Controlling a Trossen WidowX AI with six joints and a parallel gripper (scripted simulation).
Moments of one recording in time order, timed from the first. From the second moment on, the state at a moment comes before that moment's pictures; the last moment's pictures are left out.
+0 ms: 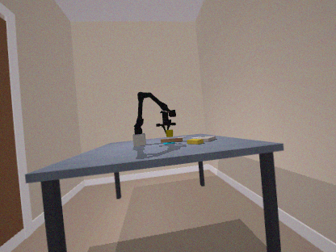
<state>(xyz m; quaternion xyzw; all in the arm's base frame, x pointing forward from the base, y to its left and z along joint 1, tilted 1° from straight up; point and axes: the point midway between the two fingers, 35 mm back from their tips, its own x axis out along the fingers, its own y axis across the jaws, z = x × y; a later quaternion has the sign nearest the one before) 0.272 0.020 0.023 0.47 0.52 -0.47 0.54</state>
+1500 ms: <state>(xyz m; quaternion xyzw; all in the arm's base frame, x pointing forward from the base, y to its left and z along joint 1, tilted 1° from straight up) 0.256 -0.055 0.028 0.47 0.52 -0.47 0.54</state>
